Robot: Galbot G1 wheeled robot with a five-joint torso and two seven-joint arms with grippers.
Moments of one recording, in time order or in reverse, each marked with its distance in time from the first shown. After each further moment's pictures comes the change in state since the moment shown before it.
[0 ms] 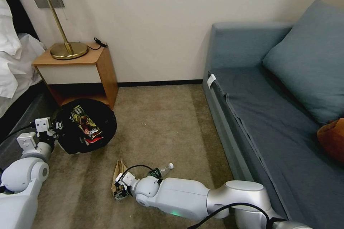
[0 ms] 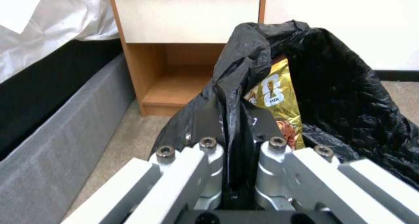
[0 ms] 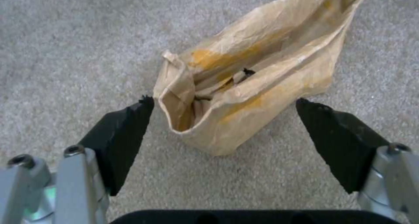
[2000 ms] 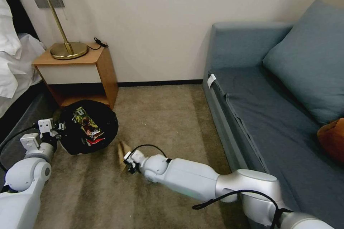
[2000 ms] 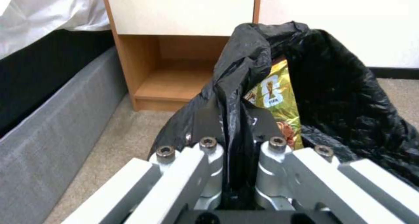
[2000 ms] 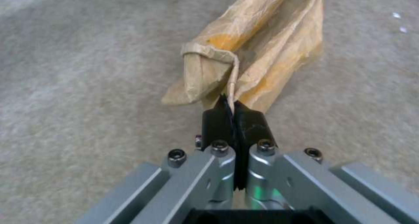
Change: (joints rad) left arm -0.007 -0.002 0.023 0.034 -0.014 -0.027 0.013; right arm 0.057 -0.114 0.215 0.067 -0.084 -0.055 -0.053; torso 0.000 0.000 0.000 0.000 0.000
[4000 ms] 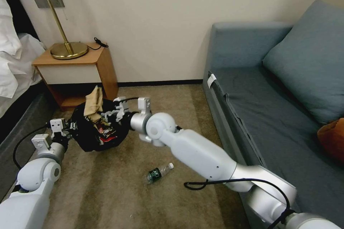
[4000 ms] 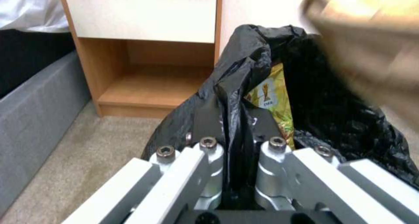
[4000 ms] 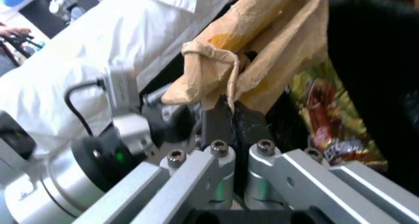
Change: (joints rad) left arm -0.008 -0.024 0.048 -0.025 -0.025 -0.031 0.034; right arm 0.010 0.001 0.364 0.359 0.472 0.026 -0.073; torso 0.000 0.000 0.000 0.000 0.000
